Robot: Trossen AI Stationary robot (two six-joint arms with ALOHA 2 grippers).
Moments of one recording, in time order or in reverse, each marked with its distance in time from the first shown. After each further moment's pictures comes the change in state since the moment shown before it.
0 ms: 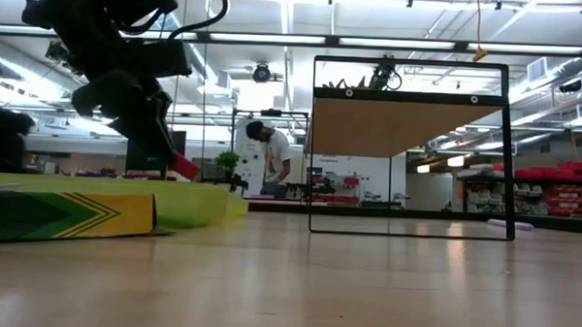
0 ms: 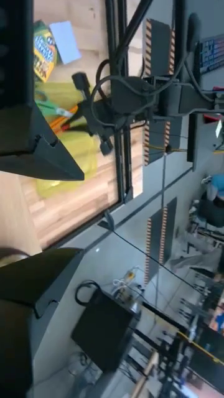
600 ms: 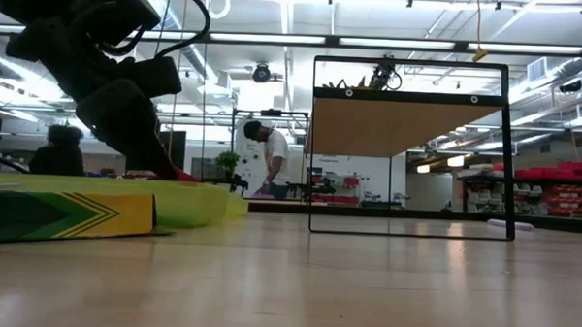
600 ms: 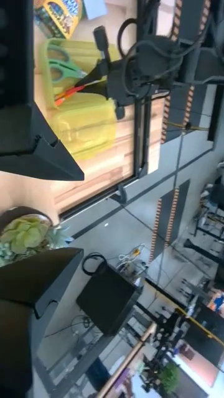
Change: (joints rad) left arm -0.011 0.001 -0.169 0.305 0.029 -0.186; right arm -0.021 -0.047 0.000 -0.128 0.055 -0.046
